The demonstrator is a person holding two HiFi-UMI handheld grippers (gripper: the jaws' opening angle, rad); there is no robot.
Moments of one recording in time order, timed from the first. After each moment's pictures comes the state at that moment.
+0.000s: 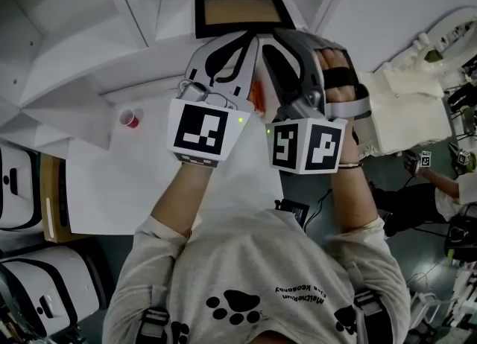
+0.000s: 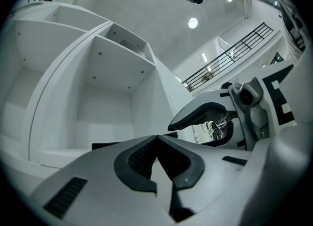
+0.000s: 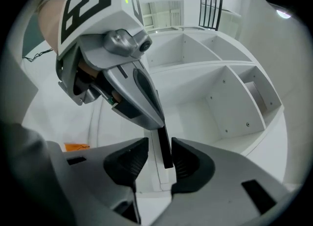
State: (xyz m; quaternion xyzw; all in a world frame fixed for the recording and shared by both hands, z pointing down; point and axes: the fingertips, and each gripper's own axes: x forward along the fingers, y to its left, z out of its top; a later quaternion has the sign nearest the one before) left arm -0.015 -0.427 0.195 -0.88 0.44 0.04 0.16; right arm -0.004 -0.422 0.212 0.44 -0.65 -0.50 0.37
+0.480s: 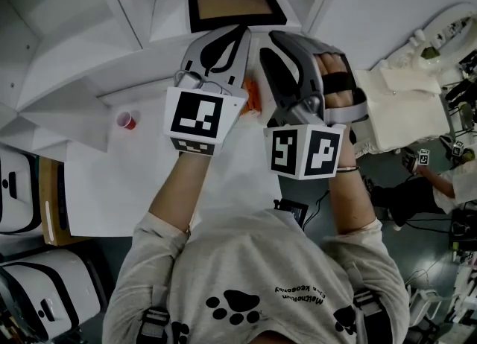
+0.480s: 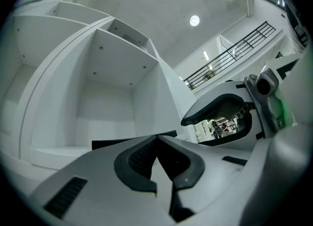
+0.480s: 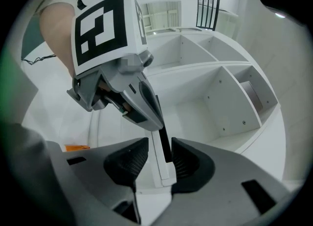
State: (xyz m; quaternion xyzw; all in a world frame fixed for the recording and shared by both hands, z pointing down) left arm -0.015 -0.445 0.198 -0.88 0.45 0.03 0.15; right arm 0.001 -0.414 0.213 0.44 -0.66 -0.49 0.36
